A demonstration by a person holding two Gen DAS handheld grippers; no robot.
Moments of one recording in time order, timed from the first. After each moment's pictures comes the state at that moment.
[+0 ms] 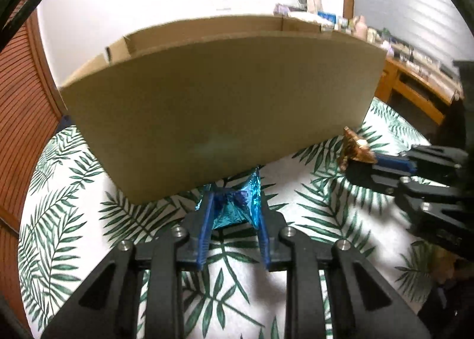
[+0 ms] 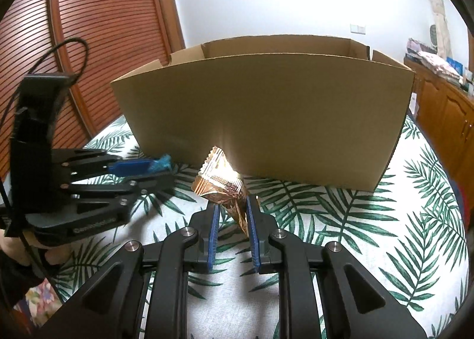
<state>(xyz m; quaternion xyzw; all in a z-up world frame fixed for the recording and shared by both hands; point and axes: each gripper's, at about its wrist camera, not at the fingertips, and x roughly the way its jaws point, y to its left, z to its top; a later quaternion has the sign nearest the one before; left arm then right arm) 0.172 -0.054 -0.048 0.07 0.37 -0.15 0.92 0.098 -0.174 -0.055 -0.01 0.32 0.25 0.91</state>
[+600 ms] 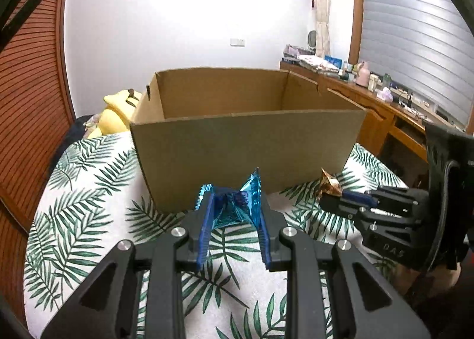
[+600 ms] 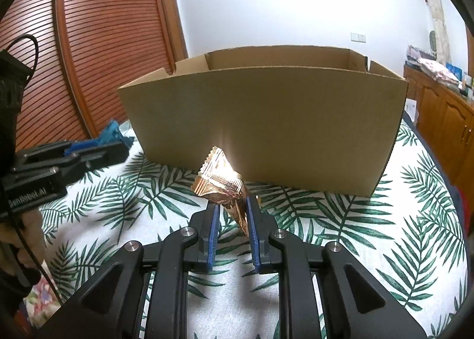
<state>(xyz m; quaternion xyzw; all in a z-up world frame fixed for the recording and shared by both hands) 0.131 -0.024 -0.007 0.01 0.29 -0.14 0.95 0.086 -0.181 -0.051 -0.01 0.30 0.25 0.92</state>
